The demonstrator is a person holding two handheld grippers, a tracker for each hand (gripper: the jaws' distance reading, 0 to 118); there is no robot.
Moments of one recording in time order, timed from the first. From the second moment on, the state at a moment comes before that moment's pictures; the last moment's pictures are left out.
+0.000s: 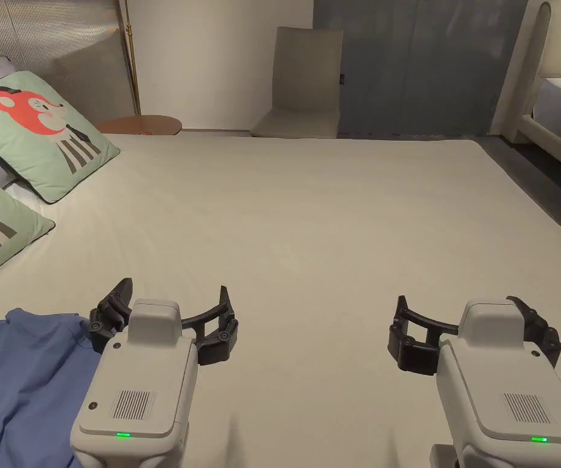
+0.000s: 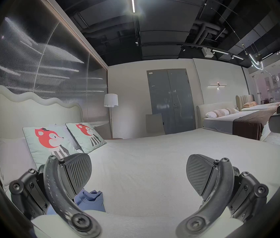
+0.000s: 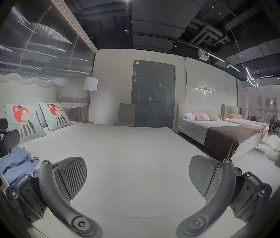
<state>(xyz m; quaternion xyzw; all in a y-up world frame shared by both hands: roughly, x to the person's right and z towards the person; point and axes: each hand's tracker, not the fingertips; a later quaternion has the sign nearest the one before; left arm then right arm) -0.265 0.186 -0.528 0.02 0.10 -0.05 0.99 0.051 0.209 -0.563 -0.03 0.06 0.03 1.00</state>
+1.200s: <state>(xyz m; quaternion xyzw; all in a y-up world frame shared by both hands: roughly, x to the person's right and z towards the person) -0.267 0.186 -0.527 0.03 0.11 -0.06 0.99 0.052 0.216 -0.562 -0.03 0.06 0.03 1.00</state>
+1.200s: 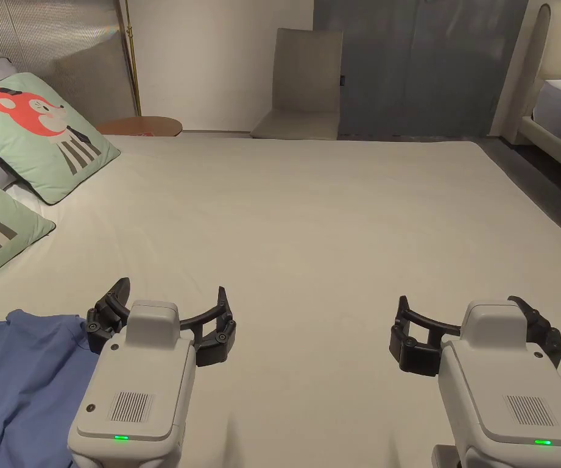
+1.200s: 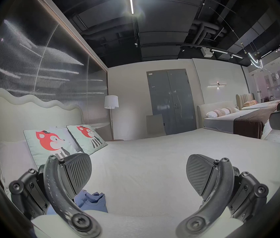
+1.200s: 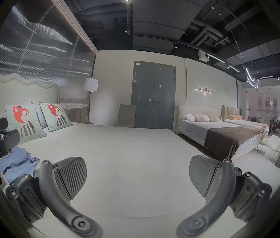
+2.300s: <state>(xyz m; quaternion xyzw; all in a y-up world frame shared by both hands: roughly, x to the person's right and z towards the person) -0.268 0.192 -0.524 0.04 0.10 -0.04 0.99 0.050 0.219 -0.558 -0.02 0.05 0.03 1.00</state>
